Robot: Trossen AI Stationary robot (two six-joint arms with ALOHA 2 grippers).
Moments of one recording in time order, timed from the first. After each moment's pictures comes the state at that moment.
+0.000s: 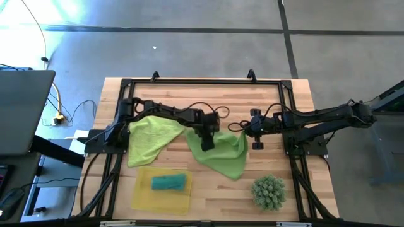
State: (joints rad) left arm 0.22 2.14 1.42 -0.47 0.18 -0.17; right arm 0.03 1.06 0.66 -0.56 0.19 -0.16
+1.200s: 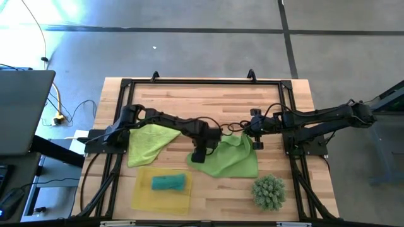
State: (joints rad) left arm 0.09 2.16 1.56 -0.79 0.11 0.12; right arm 0.03 1.06 0.66 -0.56 0.20 -0.17
